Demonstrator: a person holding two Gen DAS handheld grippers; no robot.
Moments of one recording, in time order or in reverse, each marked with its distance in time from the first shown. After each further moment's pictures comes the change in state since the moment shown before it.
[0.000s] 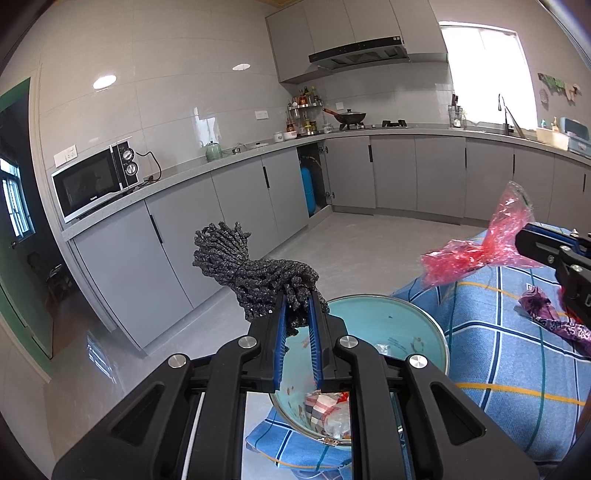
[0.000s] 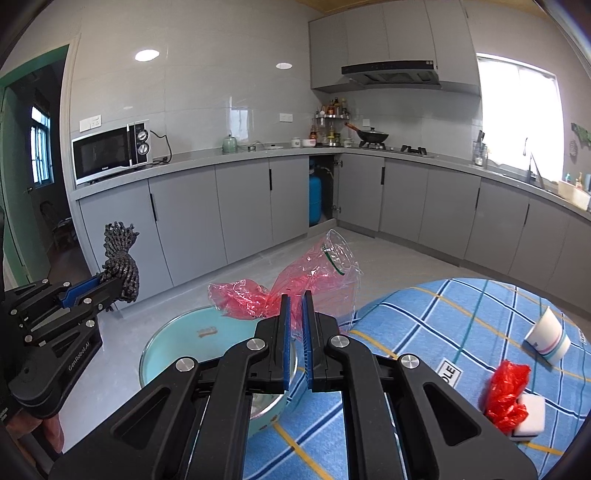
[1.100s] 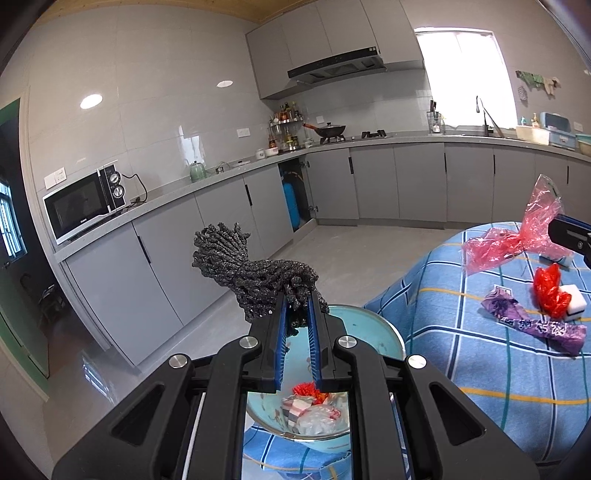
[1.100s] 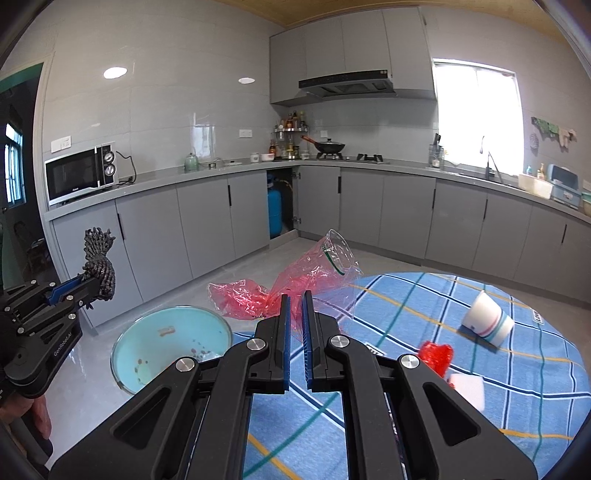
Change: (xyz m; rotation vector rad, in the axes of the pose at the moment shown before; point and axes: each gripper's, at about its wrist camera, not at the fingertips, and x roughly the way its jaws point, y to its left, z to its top) left arm -0.034 -0.033 0.004 0.053 -0.057 -0.044; right arm -0.069 -0.049 -0.020 0.063 -0.056 -0.140
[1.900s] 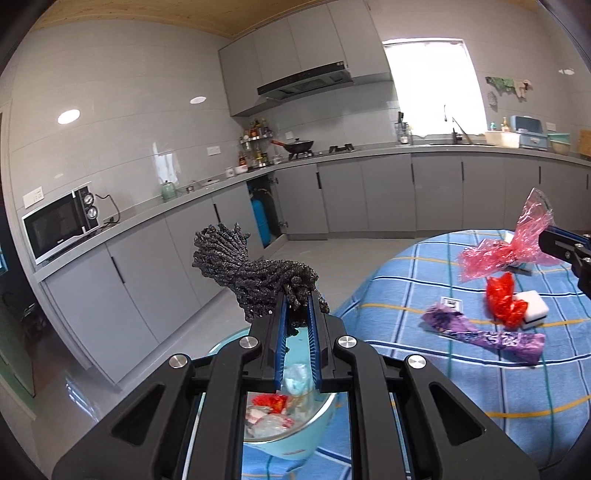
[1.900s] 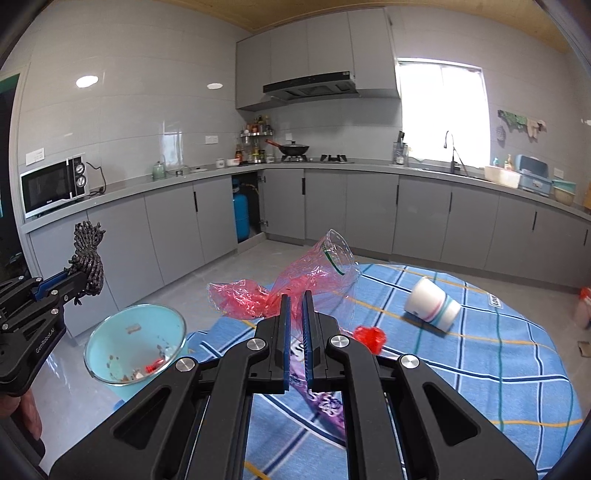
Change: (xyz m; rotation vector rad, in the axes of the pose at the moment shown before) left arm -0.031 -0.056 0.011 0.037 -0.064 -0.092; right arm -0.040 -0.050 -0.015 0.050 -0.015 -0.115
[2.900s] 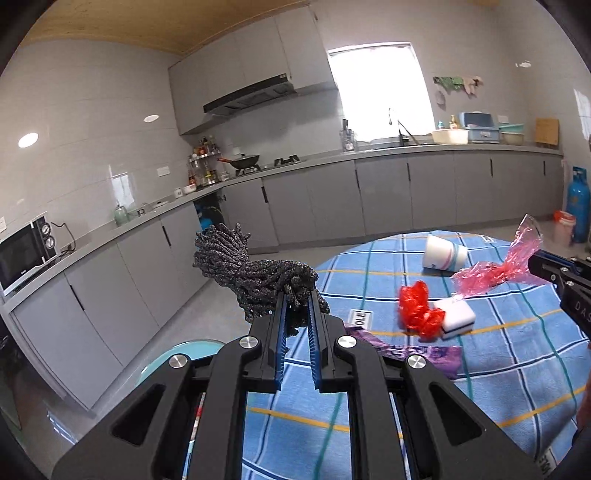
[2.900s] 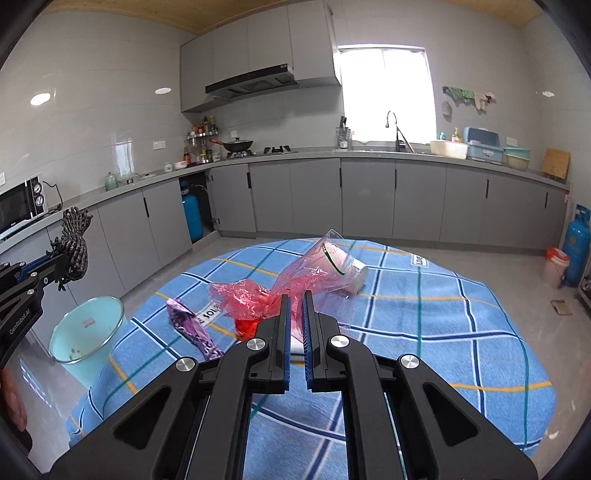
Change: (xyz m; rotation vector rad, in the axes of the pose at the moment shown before) left arm -0.033 -0.098 0.015 0.084 -0.050 -0.172; right arm -0.049 -0.106 -0.041 0.115 0.022 -0.161
